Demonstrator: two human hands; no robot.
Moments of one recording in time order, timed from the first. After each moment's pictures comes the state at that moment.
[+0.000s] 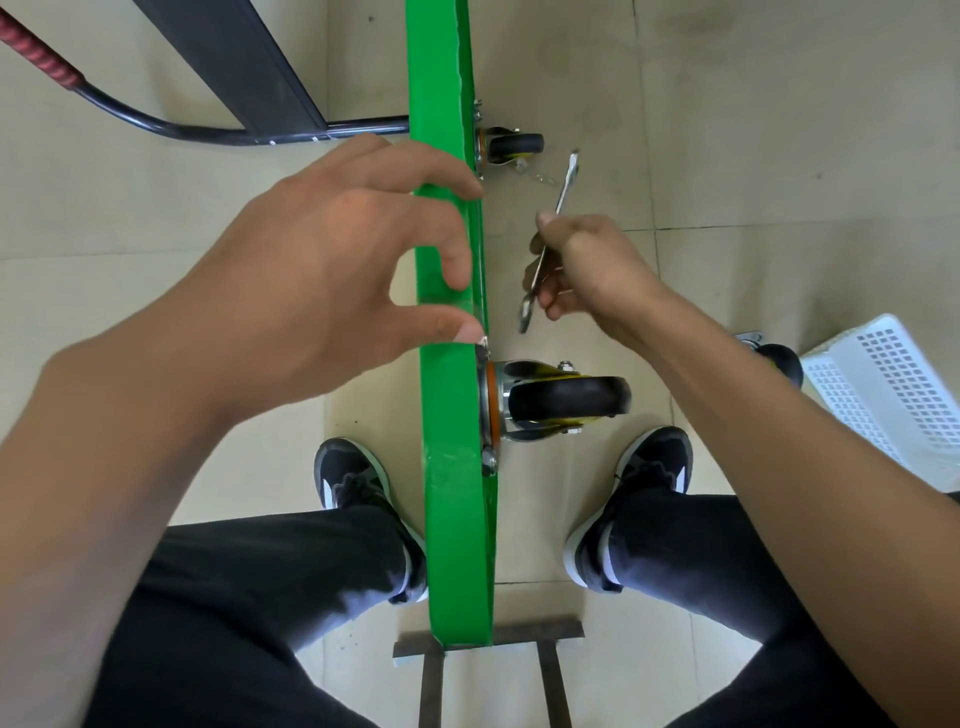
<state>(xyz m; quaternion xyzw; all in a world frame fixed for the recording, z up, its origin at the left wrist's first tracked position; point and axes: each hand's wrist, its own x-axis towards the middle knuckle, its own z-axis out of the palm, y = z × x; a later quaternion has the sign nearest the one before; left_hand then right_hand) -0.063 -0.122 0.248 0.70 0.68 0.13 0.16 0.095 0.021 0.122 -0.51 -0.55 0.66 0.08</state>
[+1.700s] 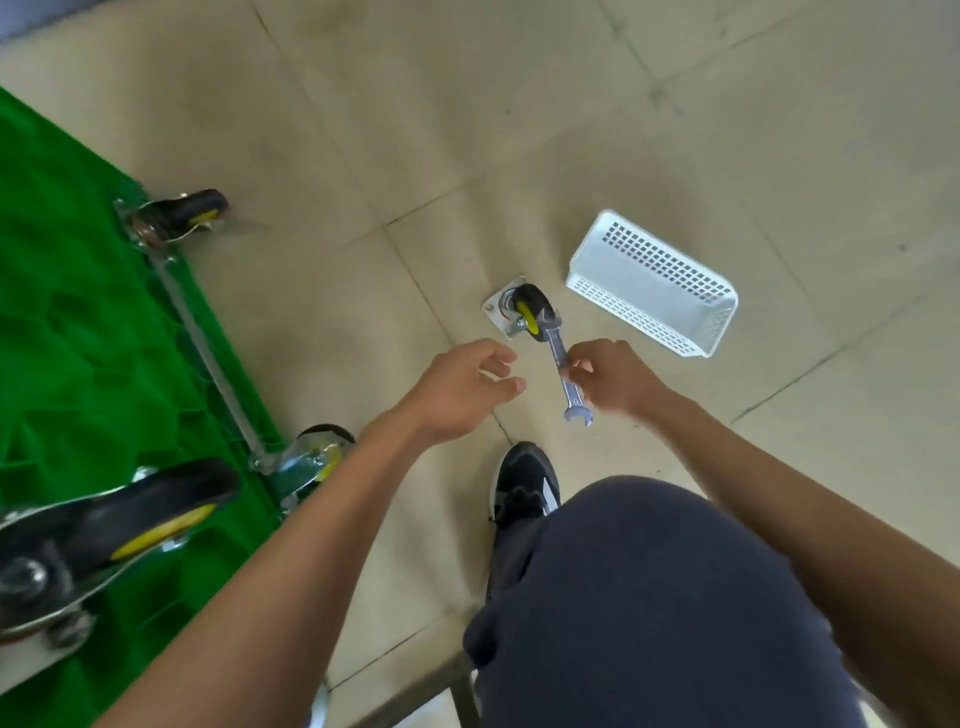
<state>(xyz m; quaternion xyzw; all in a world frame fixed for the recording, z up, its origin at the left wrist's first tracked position) 0.257 0.006 0.019 0.51 0.61 0.12 0.60 0.480 0.032 -0.016 -0.66 -0.63 0.41 -0.05</state>
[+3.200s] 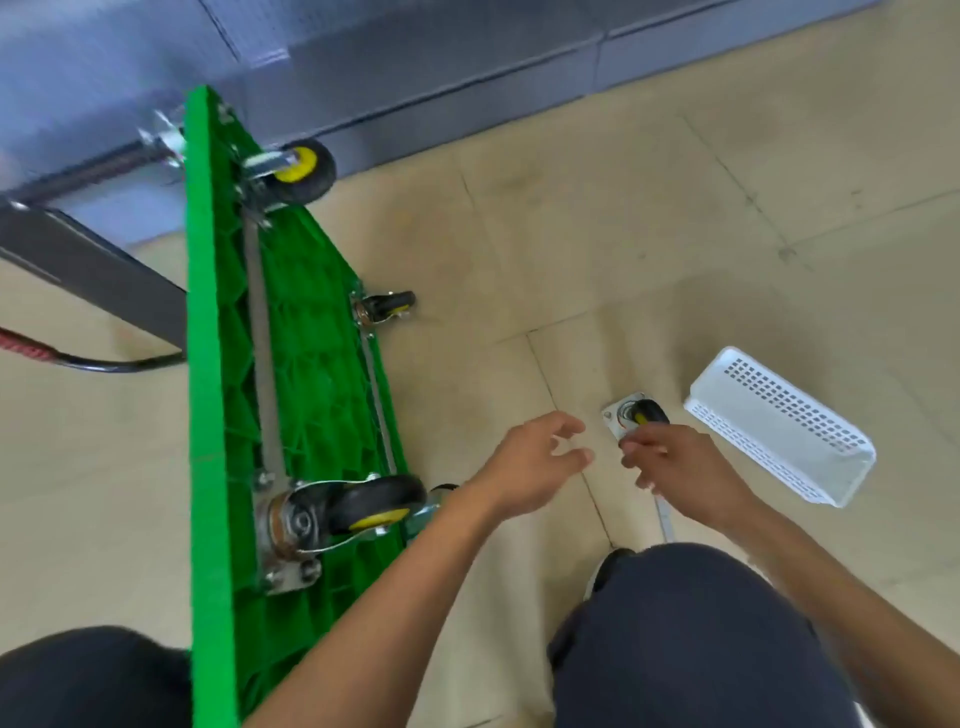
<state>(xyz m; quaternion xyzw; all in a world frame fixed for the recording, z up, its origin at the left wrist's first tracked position) 0.205 -0.019 0.097 0.51 0.67 0.16 0.52 0.409 0.020 0.080 -0.61 -0.60 0.51 0.08</state>
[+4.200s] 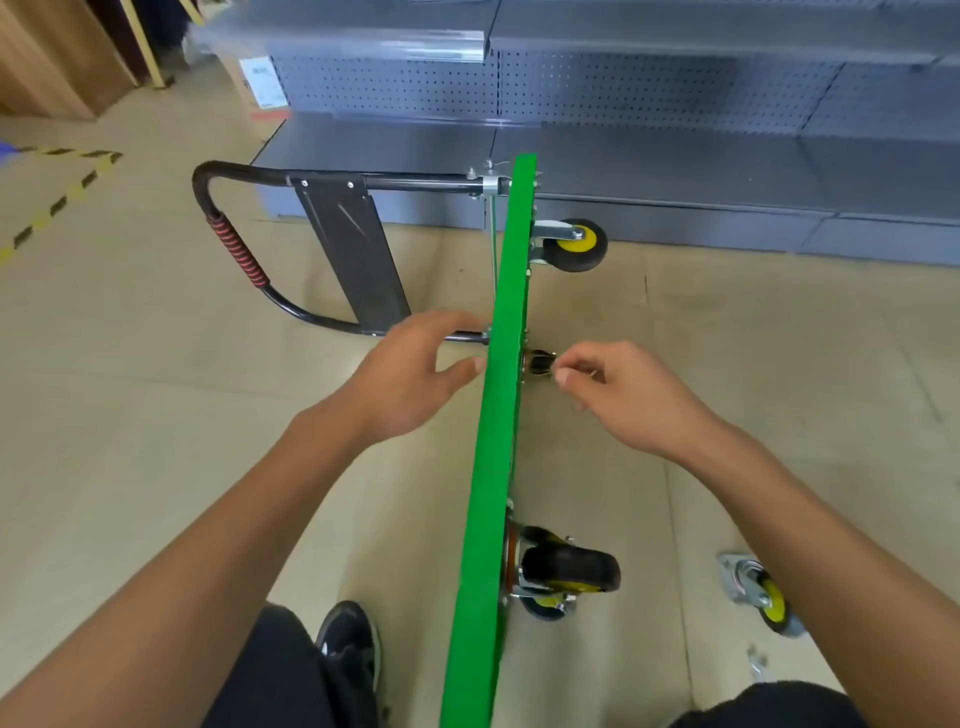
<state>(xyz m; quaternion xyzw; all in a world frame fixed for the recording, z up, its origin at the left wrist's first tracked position) -0.096 -0.097 0.258 0.54 0.78 0.27 0.17 0.096 0.048 0.251 -0.32 -0.86 0.39 0.06</state>
